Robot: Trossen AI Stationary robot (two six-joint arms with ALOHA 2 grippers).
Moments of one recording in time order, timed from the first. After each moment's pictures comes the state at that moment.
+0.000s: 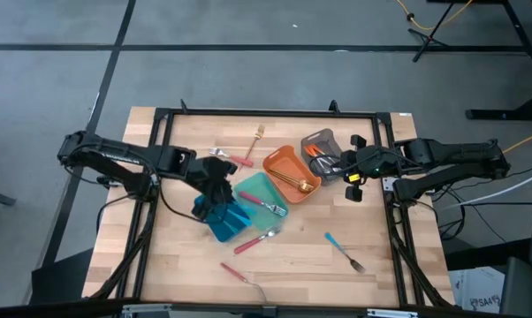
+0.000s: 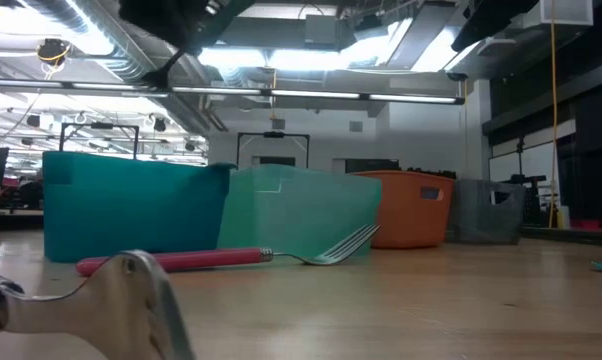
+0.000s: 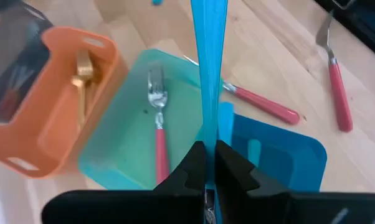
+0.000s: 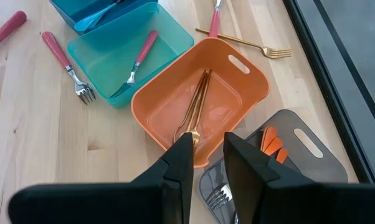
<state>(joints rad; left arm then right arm) -0.10 1.27 1.08 -0.69 0.11 0.39 0.12 1.03 1.14 -0.94 0.25 0.10</state>
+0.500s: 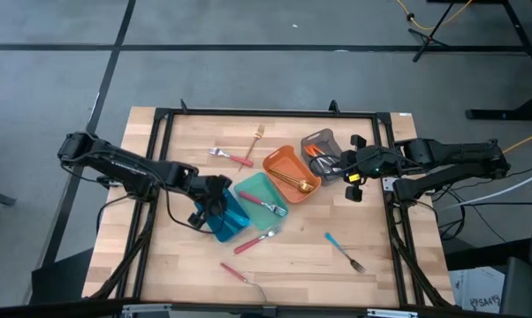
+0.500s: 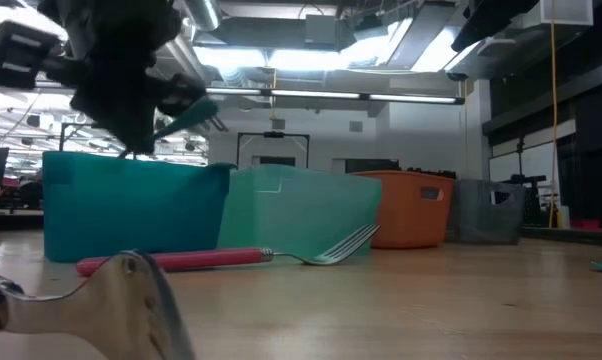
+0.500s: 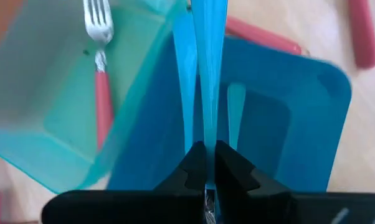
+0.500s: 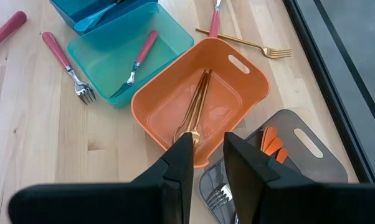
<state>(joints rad) -0.15 1.27 0.74 -0.47 0.09 0.36 0.12 1.03 1.14 -0.94 0.25 0.10</state>
